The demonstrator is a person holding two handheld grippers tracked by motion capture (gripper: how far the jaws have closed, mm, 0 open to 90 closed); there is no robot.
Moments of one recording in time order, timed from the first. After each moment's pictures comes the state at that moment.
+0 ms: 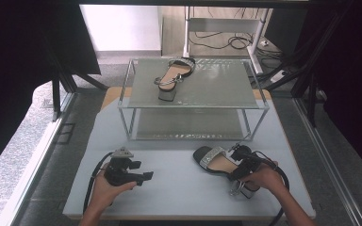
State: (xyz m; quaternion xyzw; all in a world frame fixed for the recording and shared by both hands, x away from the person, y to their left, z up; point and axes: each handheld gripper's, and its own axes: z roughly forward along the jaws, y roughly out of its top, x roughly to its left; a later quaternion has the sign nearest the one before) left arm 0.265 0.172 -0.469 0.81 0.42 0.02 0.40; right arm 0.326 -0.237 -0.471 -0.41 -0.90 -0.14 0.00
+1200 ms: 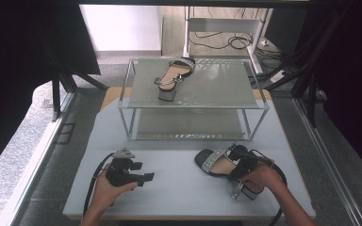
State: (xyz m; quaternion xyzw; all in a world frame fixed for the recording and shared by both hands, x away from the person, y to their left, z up) left arm 0.265 0.170 -0.472 0.82 0.42 0.02 0.39; right arm 0.330 -0.224 -0.473 -0.37 -0.92 -0.08 -0.01
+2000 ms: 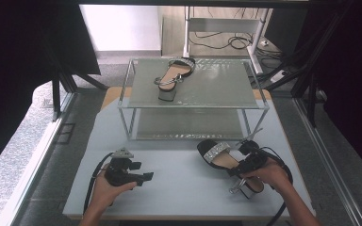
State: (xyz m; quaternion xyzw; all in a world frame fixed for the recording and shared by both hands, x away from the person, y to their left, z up) left arm 0.266 0.172 -0.472 0.81 0.43 0.02 0.39; right arm 0.331 -0.257 -0.454 -0.42 -0.88 -0.22 0.06
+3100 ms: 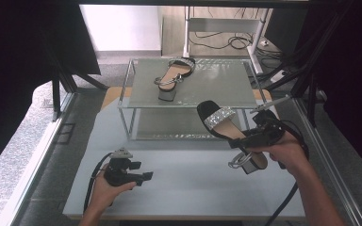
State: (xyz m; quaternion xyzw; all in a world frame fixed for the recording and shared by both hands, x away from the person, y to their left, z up) left arm 0.265 0.174 -0.471 0.81 0.42 0.02 0.40; right arm 0.333 -0.251 -0.325 -0.39 -0.85 -0.35 0.01
